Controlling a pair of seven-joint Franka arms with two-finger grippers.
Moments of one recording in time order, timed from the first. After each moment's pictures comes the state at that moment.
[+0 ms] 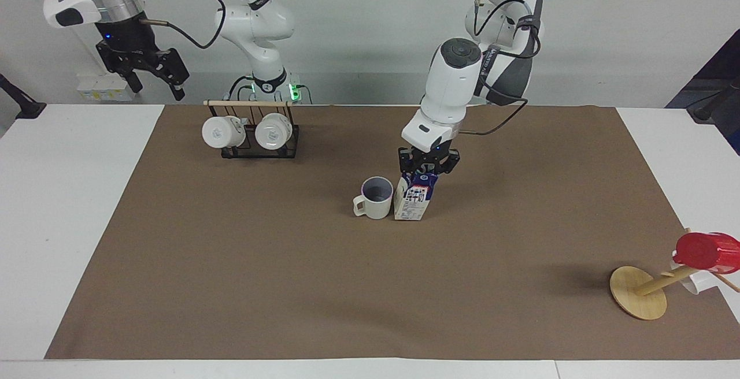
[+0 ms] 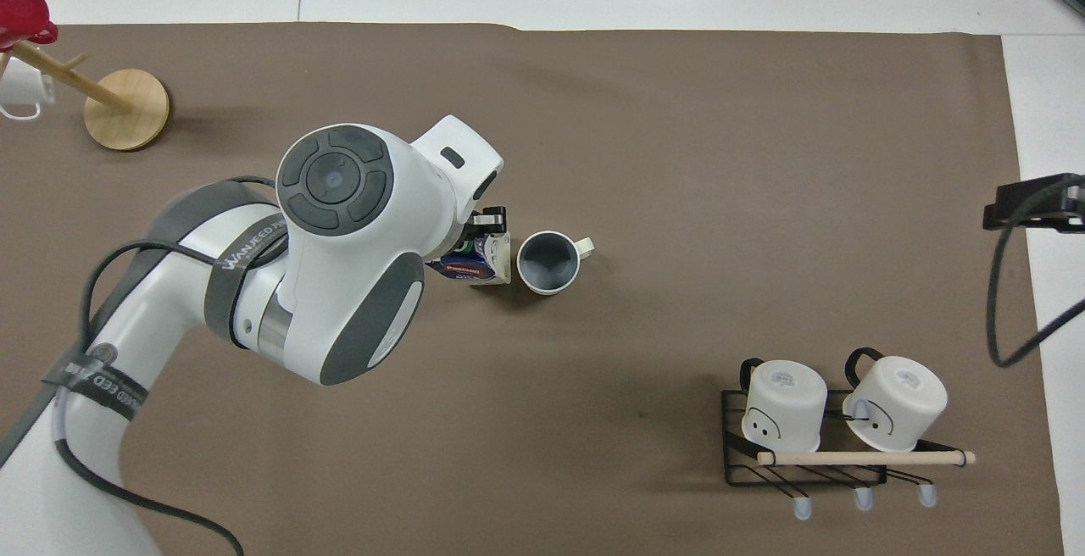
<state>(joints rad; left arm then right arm) -0.57 0.22 0.00 -1.74 -0.04 2.08 -0.52 0.02 -0.11 -0.11 -1.58 -0.03 1.54 0.16</state>
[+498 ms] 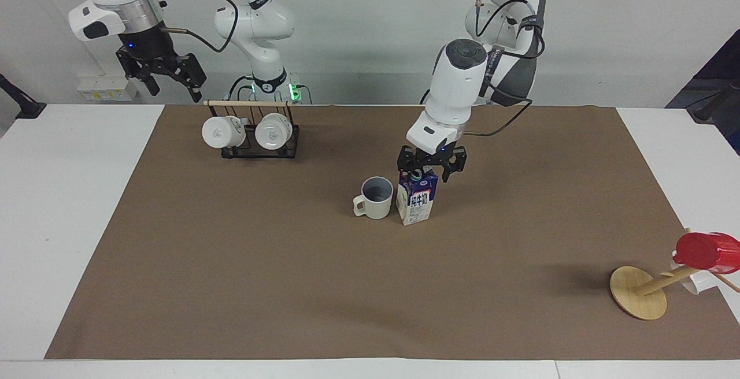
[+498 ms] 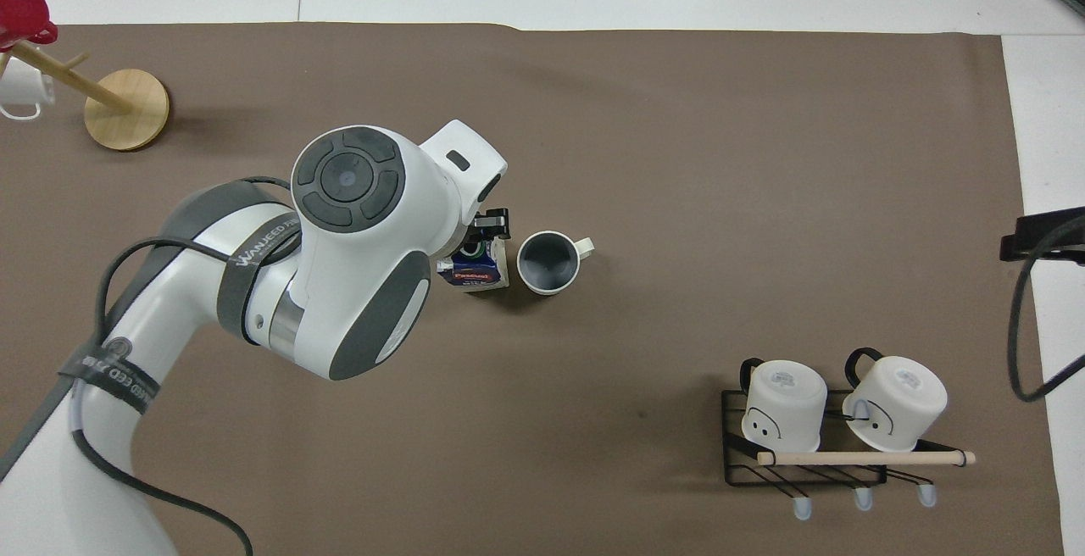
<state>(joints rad) -0.57 0.20 0.03 -1.72 -0.04 2.08 -0.52 0.06 -0.13 -0.08 -1.65 -0.03 1.53 0.16</state>
